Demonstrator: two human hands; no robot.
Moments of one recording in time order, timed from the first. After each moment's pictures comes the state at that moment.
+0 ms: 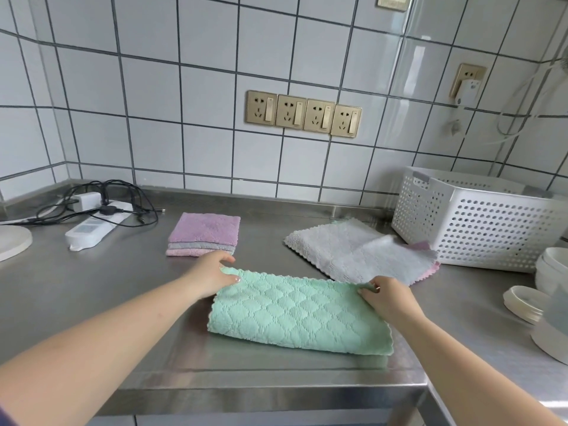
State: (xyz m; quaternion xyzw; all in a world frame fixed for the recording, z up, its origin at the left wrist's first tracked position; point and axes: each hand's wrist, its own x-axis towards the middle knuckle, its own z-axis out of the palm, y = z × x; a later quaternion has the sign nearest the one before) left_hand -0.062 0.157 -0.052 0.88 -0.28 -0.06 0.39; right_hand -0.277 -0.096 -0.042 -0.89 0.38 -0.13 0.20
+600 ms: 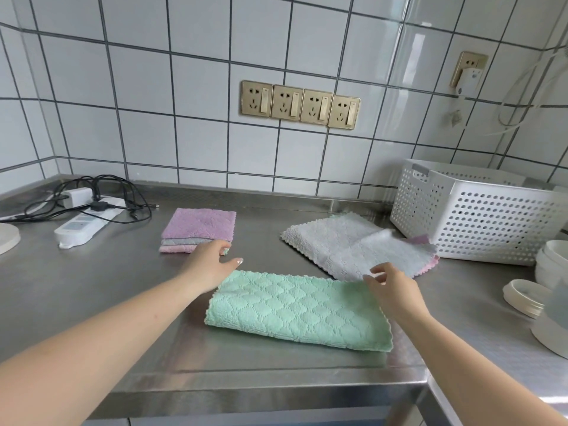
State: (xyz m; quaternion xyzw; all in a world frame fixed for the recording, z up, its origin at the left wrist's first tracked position) left_hand -0.064 0.146 -0.044 0.89 -0.29 0.00 0.36; right_hand -0.281 -0.099 -0.043 -0.86 0.39 -0.21 0.25
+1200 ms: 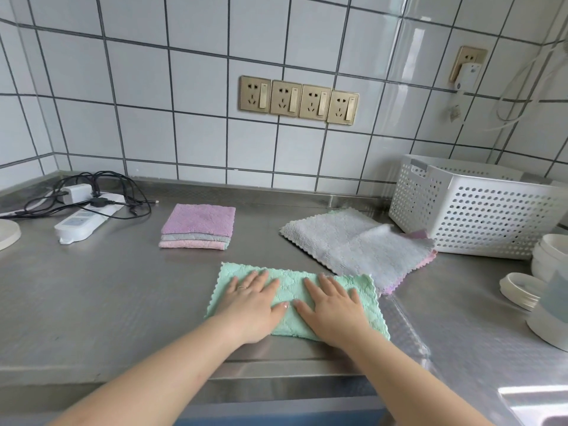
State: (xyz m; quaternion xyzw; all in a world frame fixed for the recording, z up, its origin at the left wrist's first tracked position) left_hand -0.146 0.120 -0.079 0.90 -0.43 -0.03 0.05; right_hand -0.249 -0.018 -0.078 -0.97 0.25 0.00 0.04
